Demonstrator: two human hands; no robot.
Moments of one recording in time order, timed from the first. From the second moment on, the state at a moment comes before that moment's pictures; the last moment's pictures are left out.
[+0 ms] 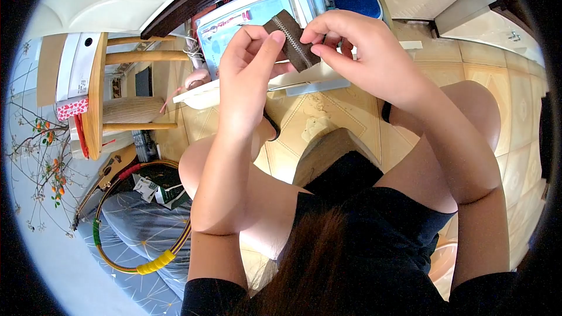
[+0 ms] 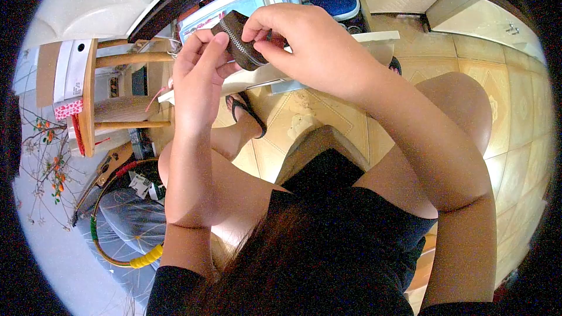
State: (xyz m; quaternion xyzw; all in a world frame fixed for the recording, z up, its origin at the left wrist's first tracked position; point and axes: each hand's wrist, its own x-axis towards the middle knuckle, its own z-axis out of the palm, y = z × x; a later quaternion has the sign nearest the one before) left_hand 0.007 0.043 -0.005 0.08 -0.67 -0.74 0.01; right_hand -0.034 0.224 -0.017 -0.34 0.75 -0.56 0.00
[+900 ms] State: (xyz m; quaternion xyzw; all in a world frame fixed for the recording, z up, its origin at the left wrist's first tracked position) left_hand 0.007 0.043 -0.003 0.08 -0.67 -0.74 0.00; right_hand -0.038 0.224 -0.016 -0.24 0.72 -0.63 0.15
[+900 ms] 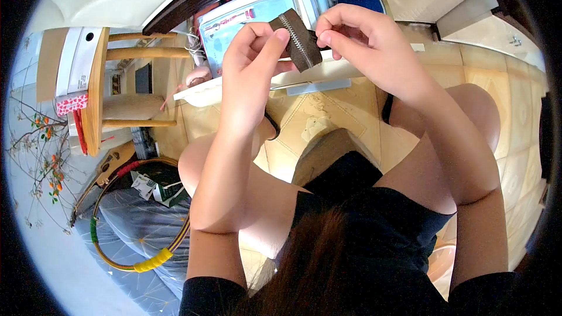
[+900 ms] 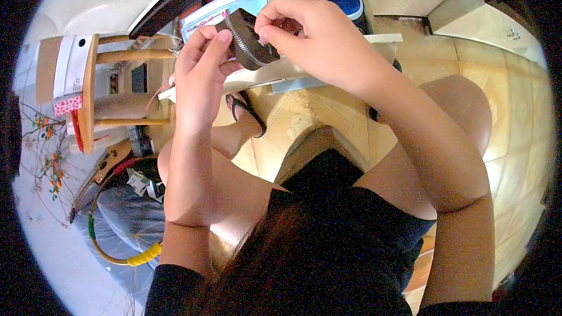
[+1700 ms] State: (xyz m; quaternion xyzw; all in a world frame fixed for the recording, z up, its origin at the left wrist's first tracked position) left_hand 0.003 0.025 -0.005 0.11 -0.59 -0.80 0.01; right_hand -0.037 0.220 -0.015 -0.29 0.79 -0.53 0.12
